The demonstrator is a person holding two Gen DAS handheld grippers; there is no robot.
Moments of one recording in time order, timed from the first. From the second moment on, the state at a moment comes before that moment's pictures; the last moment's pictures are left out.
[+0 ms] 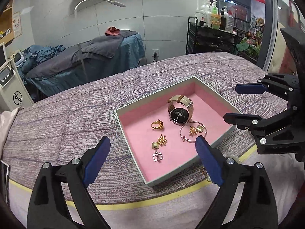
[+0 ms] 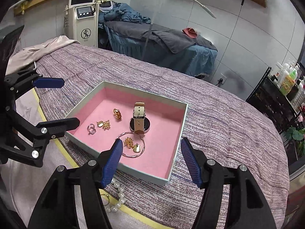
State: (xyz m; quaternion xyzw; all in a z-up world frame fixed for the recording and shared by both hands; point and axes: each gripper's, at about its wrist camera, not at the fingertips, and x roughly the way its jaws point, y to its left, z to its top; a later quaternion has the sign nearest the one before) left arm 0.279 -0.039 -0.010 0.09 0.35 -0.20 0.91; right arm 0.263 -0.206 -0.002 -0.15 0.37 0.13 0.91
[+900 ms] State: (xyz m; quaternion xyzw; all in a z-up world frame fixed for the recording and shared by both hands) left arm 0.198 -0.042 -0.058 0.09 0.36 -0.21 0.90; right arm 0.239 -0.191 -0.070 -0.13 0.46 0.16 0.87
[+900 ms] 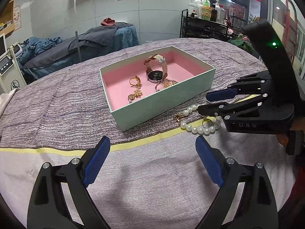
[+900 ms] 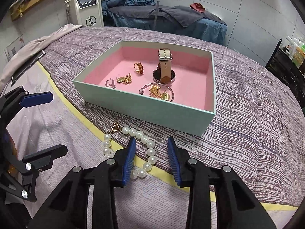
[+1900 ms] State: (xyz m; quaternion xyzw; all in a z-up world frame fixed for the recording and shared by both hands) left arm 0.186 -0.070 -0.067 0.10 0.37 -0.25 0.89; right arm 0.199 -0.192 0.004 -0.07 0.36 0.22 0.90
